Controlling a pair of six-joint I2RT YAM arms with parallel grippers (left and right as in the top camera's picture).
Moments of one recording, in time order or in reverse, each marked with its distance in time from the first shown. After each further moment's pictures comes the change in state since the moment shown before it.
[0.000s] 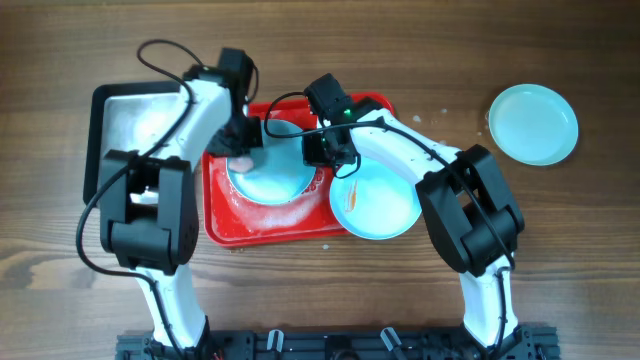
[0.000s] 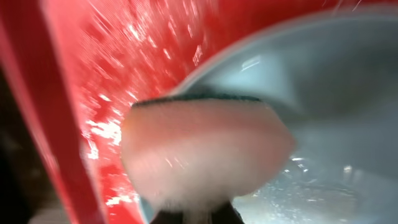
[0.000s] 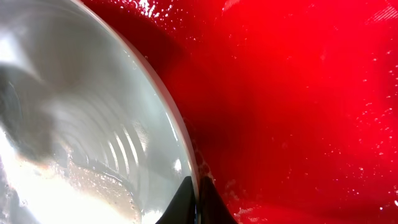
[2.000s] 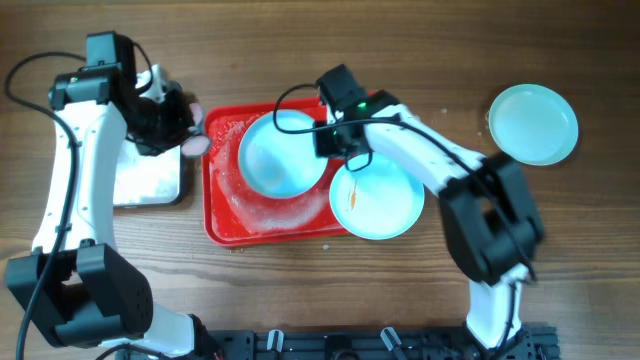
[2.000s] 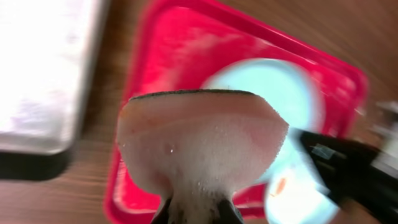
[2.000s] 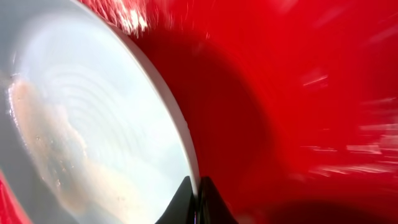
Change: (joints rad) left arm 0.343 -0.353 0.026 -0.167 0.355 0.000; right arm -0.039 -0.116 -0.019 -0.026 0.096 -0.107
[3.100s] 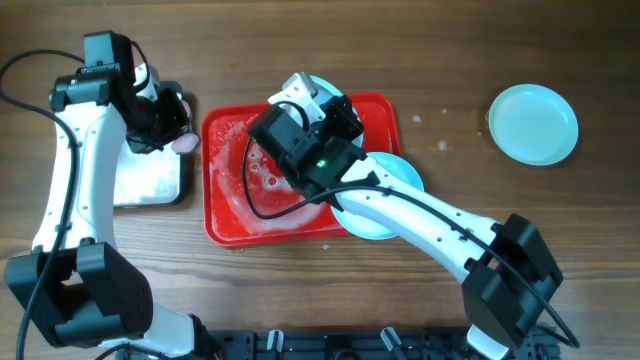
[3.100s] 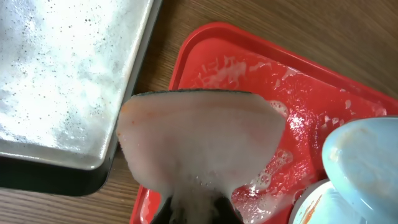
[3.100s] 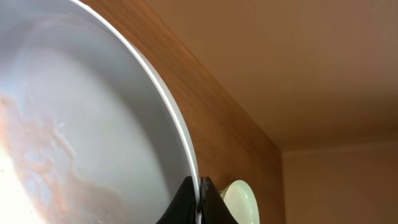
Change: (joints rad) left arm 0.002 0.000 -0.018 0.072 -0.097 -0.011; right arm 0.330 -0.193 -0.027 0.075 1.179 -0.571
